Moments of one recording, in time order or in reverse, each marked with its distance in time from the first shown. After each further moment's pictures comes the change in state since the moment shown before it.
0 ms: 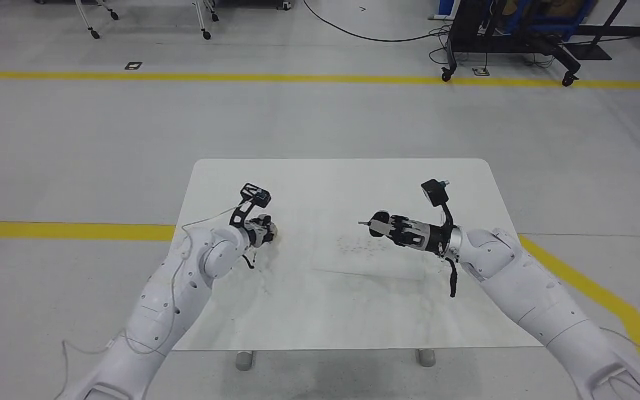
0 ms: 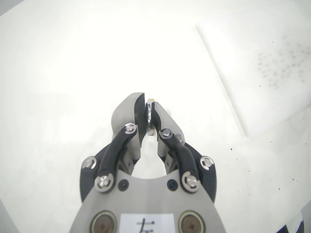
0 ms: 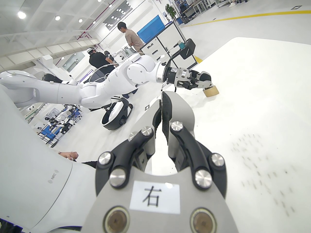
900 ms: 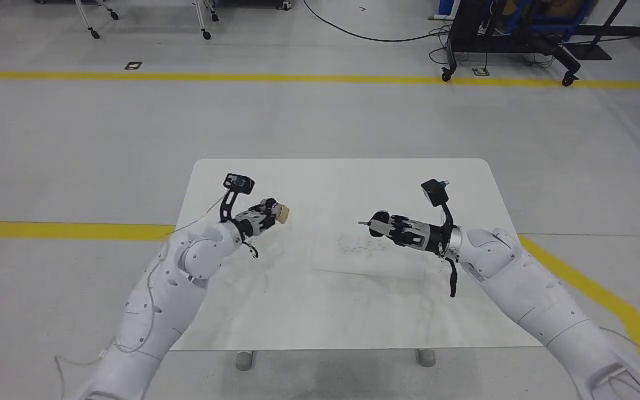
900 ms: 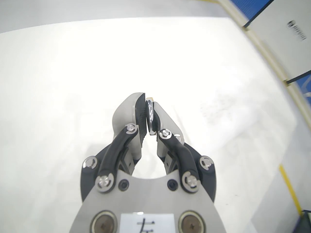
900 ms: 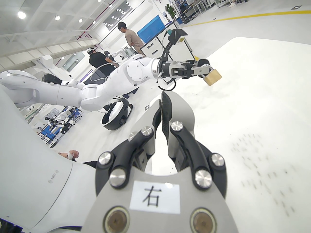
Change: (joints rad) left arm 0.064 -0.006 -0.155 0.003 -0.384 -0.211 0.189; right arm 0.000 0.000 0.000 0.000 0.000 0.000 0.000
